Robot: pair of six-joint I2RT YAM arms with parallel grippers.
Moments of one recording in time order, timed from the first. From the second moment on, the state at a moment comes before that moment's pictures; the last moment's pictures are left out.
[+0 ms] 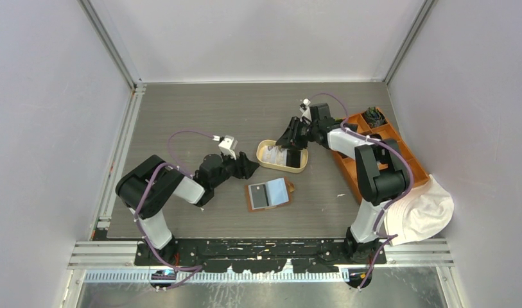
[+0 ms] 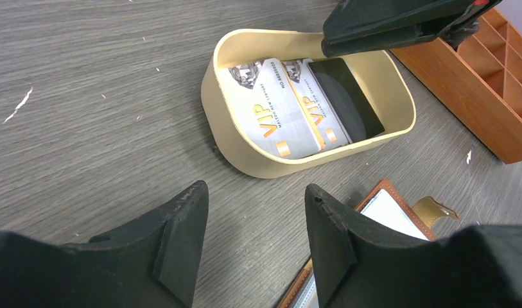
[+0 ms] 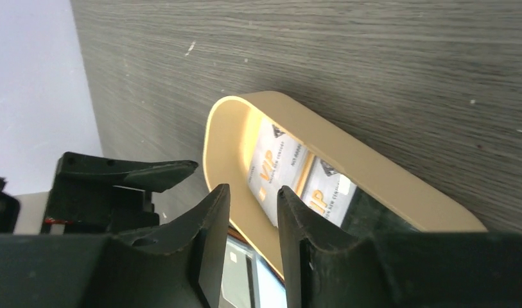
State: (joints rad) left arm -0.63 1.76 0.47 1.08 0.12 -0.43; right arm 0.27 1.81 1.08 -0.05 -0.60 0.62
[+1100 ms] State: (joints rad) left arm -0.63 1.85 0.64 1.02 0.20 -0.46; right arm 0.29 1.96 1.07 0.12 -0.72 0.83
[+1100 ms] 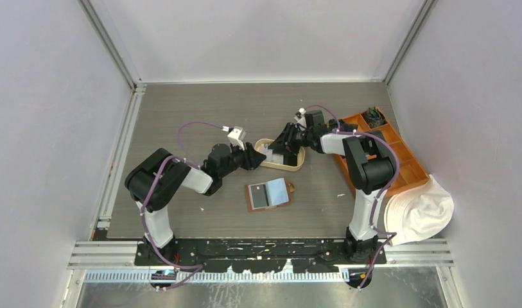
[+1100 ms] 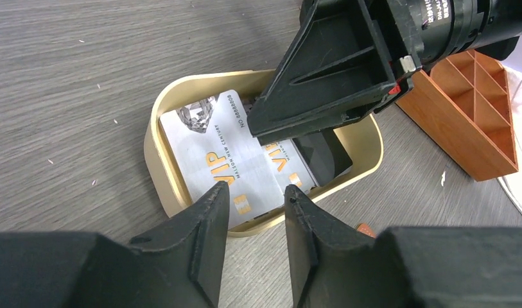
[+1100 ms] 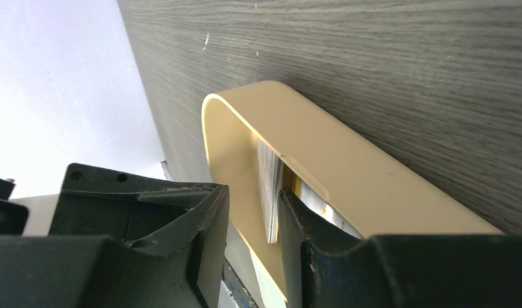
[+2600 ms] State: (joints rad) left arm -0.63 1.85 0.64 1.01 0.20 -0.47; right arm 0.31 2.02 1.07 0.28 -0.78 0.95
